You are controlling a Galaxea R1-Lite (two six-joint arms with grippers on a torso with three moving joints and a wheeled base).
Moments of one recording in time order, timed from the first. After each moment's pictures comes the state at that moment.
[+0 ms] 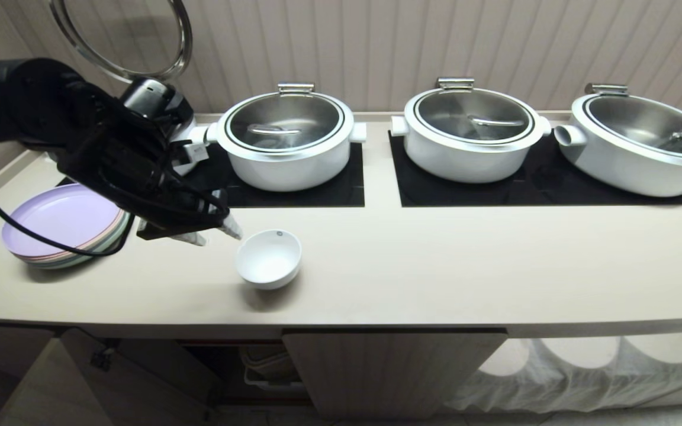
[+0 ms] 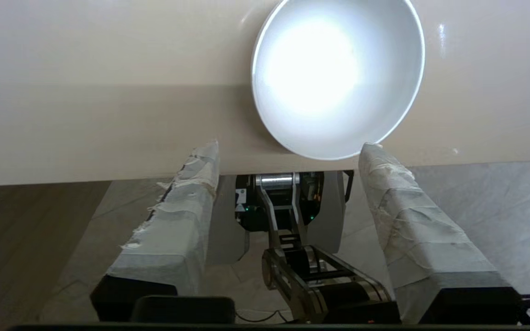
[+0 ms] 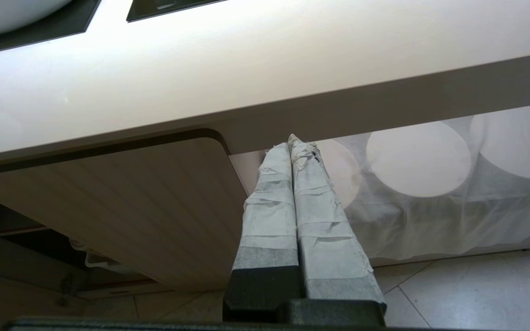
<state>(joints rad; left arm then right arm) -0.24 1.86 -1.72 0.85 -0.08 -0.29 0.01 0.00 0.00 -0.01 -0.05 0.18</state>
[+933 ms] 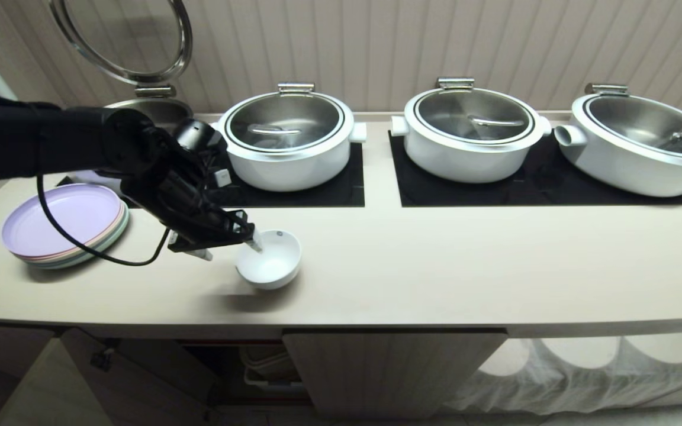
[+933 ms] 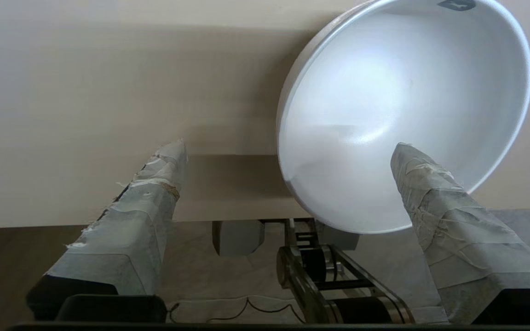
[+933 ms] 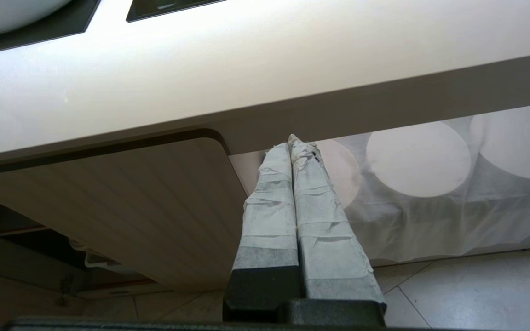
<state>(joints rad) -0.24 2.02 -1.73 0.79 -0.03 -0.29 0.01 0.00 0.00 -0.01 -0.05 0.18</state>
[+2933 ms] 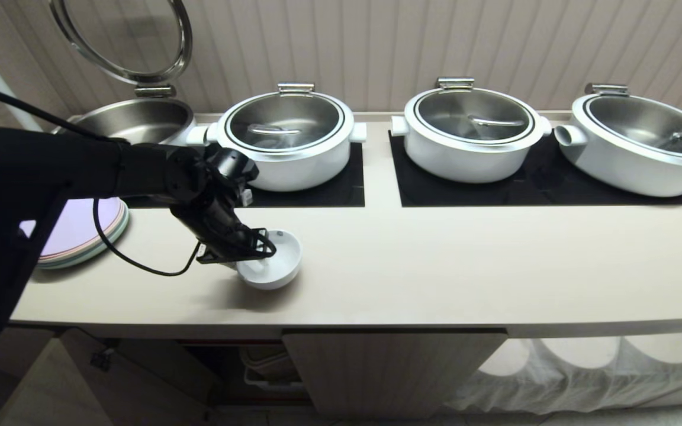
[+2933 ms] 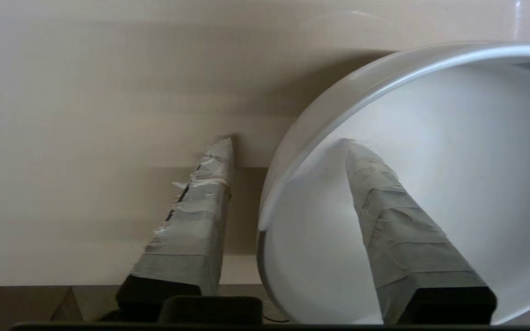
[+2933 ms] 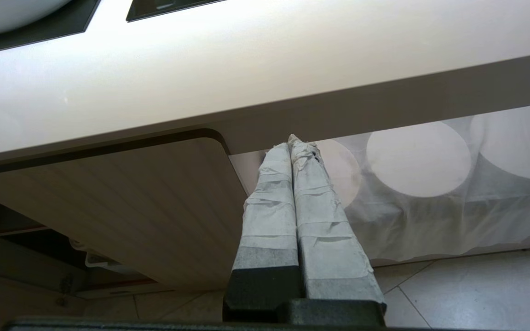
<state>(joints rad) -0.29 2.14 -1.72 0.69 0.04 -0.31 0.01 0.00 0.00 -0.01 -0.05 0.18</state>
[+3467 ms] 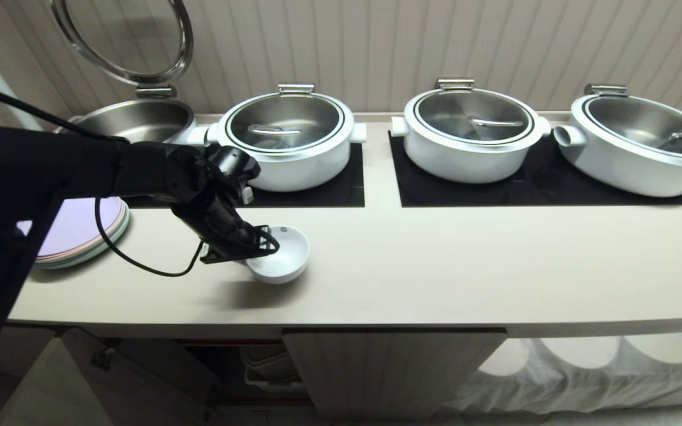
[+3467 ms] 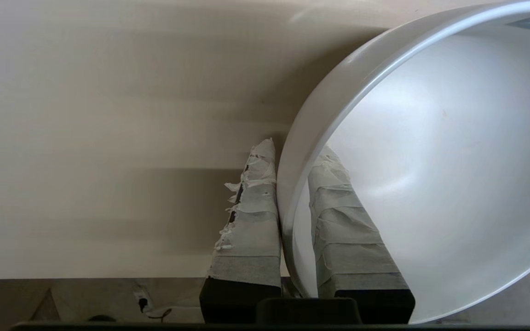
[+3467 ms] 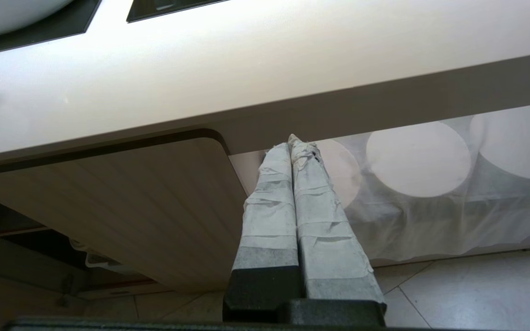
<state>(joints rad) -0.29 2.14 -1.72 0.69 0.04 -0.35 0.01 0.00 0.00 -0.01 -0.05 0.18</state>
